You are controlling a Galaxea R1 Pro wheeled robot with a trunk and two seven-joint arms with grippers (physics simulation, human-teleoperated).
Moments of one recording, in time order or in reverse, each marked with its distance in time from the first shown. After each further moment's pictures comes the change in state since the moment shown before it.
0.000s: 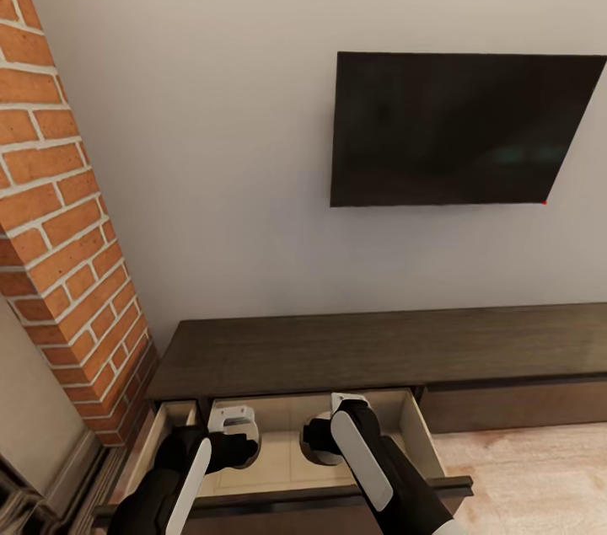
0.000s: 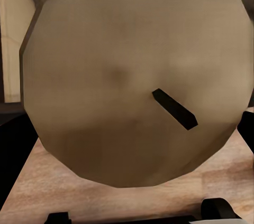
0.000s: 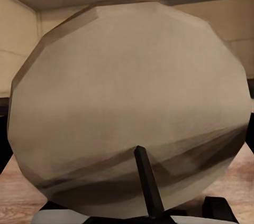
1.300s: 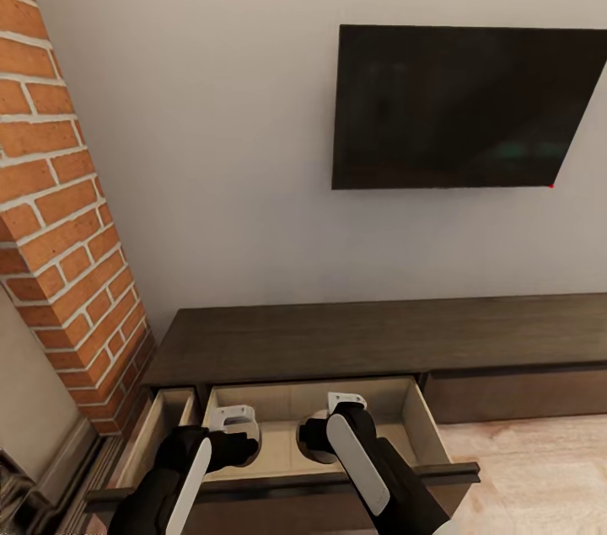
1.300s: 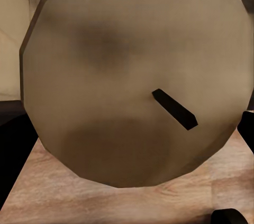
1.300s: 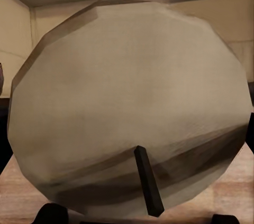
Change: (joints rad) left arm 0.001 0.000 -0.002 -0.002 0.003 -0.009 -0.002; right arm 0.000 0.000 0.034 0.000 -0.001 -0.035 0.000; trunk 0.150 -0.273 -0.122
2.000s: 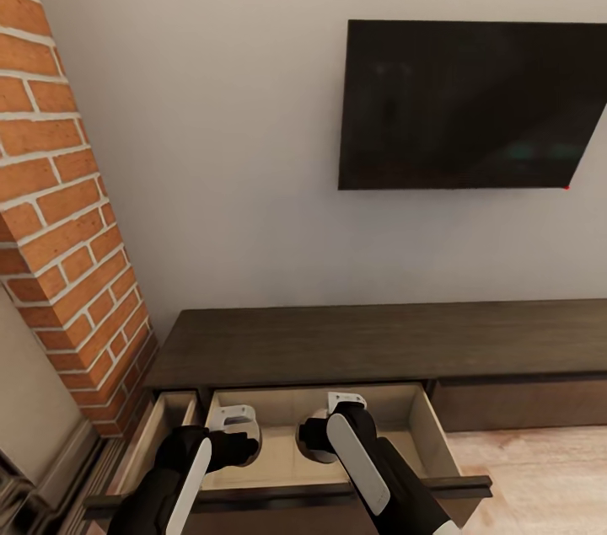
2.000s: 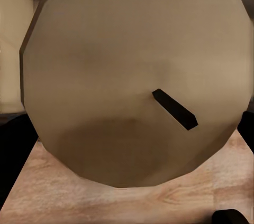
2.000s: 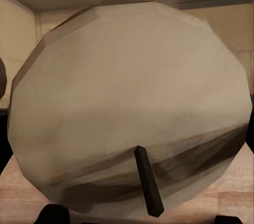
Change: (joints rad) left arm 0.000 0.000 0.000 -0.001 -0.002 0.000 -0.003; right arm 0.000 0.000 -0.001 -0.003 -0.007 -0.001 0.000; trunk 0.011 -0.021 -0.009
